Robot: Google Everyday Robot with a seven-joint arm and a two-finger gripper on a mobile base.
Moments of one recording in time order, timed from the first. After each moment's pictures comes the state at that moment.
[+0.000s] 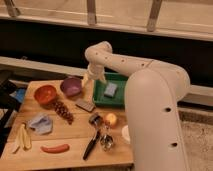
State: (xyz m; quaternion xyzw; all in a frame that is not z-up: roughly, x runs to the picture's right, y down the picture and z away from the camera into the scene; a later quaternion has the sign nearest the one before) arm -0.064 -0.035 0.863 -0.26 0.09 0.59 0.76
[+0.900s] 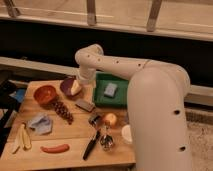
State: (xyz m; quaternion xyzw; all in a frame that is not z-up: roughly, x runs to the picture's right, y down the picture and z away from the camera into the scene) arm -0.116 0.000 0.831 -0.32 0.05 0.52 0.79
